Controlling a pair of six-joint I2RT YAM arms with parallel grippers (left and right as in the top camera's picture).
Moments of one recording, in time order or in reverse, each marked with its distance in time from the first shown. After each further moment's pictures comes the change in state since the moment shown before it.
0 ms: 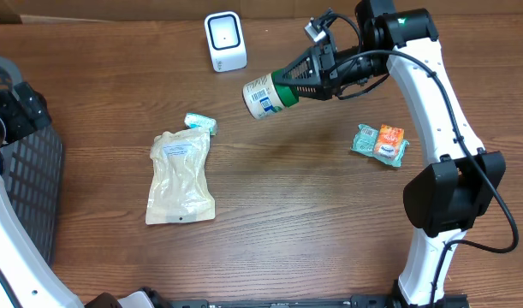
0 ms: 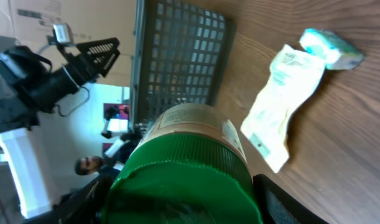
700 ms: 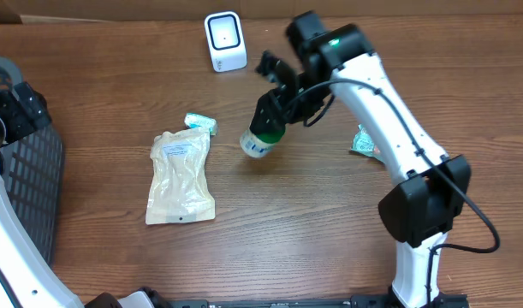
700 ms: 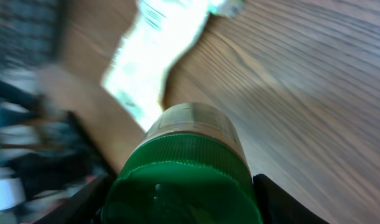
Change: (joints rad) left arm 0.000 0.000 0.000 0.000 0.000 0.000; right arm 0.224 0.000 0.000 -0.005 0.625 -0.060
